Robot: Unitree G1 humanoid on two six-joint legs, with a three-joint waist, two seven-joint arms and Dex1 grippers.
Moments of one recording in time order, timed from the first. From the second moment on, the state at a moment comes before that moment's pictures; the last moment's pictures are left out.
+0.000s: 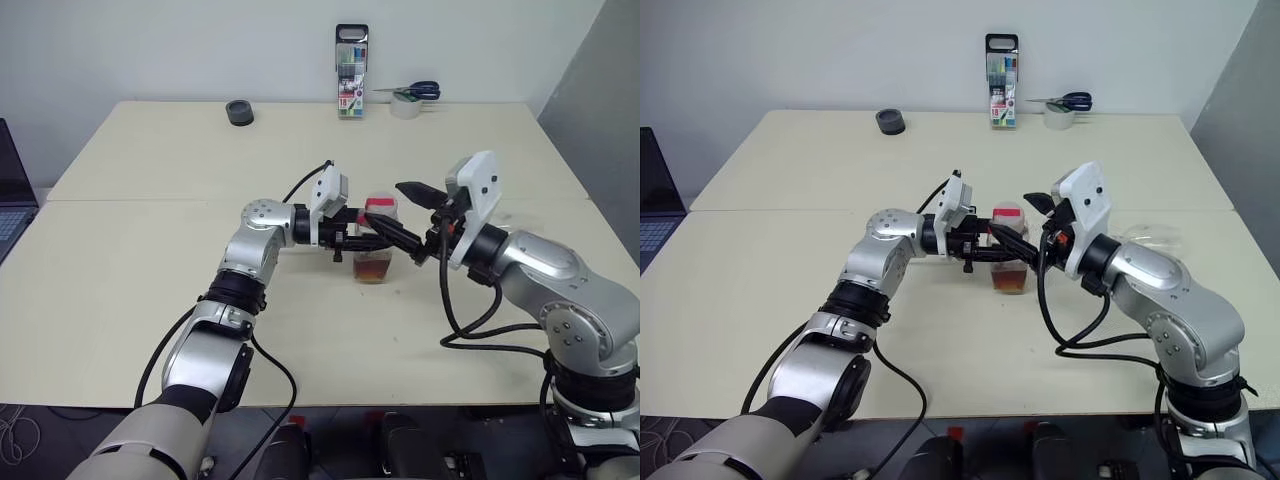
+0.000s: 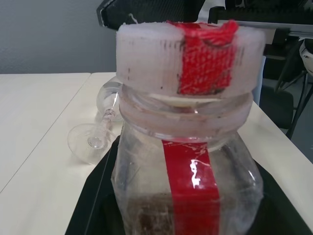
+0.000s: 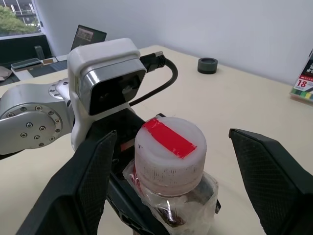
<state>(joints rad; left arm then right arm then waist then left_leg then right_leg) -0.94 0.23 -0.12 0.63 -0.26 0.06 -1.37 -0.54 -0.48 -0.01 -0.59 0.64 0.91 0.38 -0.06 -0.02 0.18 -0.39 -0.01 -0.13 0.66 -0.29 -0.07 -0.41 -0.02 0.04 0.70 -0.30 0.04</state>
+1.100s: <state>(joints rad) -0.90 0.23 -0.12 0.60 -0.26 0.06 -1.36 -0.46 -0.54 0.02 -0.64 0.42 0.68 0.42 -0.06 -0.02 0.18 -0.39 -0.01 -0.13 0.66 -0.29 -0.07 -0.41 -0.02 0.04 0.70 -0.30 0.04</state>
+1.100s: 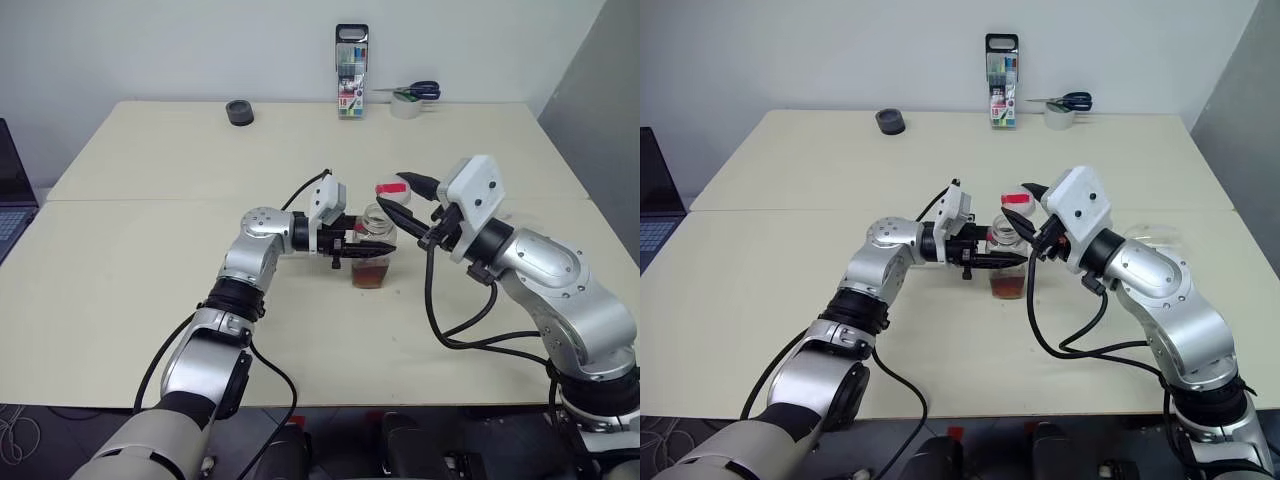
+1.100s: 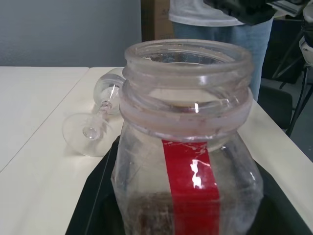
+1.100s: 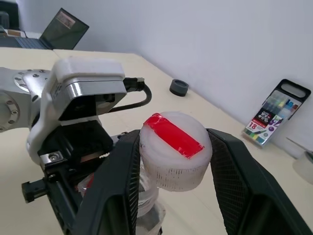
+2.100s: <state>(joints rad) -0.83 0.33 -0.04 0.51 -0.27 0.16 -1.18 0.06 -0.71 -0.14 -0.51 0.30 0.70 0.46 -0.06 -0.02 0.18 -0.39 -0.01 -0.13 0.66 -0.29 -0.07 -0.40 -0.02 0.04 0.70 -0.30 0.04</state>
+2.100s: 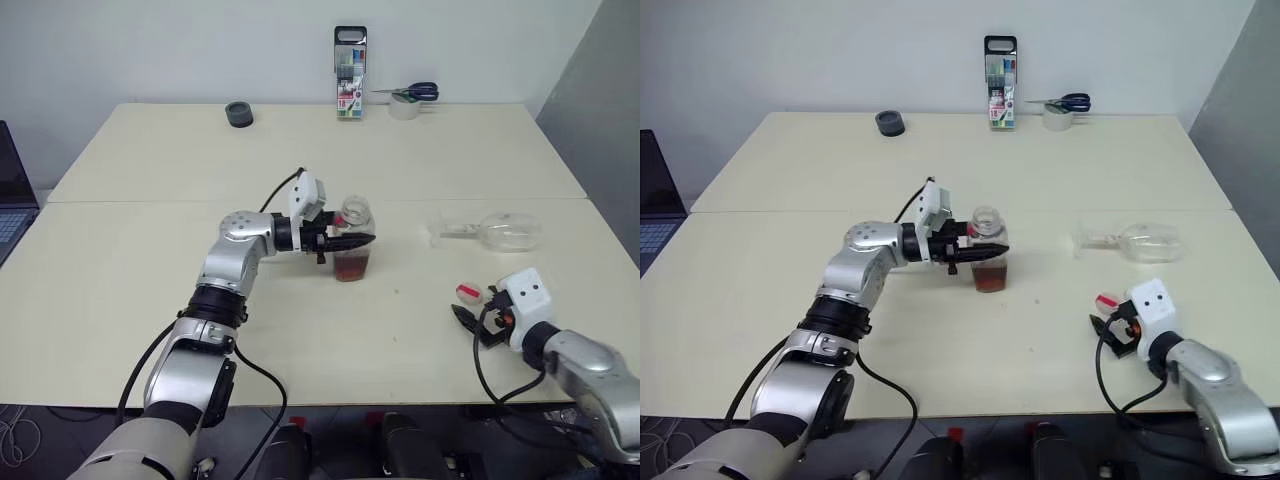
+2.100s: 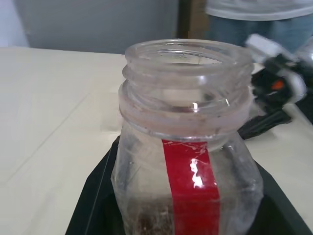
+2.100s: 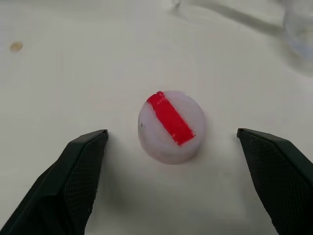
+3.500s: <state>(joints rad) -0.62 0.42 0.20 0.37 -0.27 0.18 -0.51 -0.68 -0.31 0.33 -0.25 0.29 0.70 0.61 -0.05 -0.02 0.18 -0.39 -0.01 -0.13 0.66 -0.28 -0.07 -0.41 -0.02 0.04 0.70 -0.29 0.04</state>
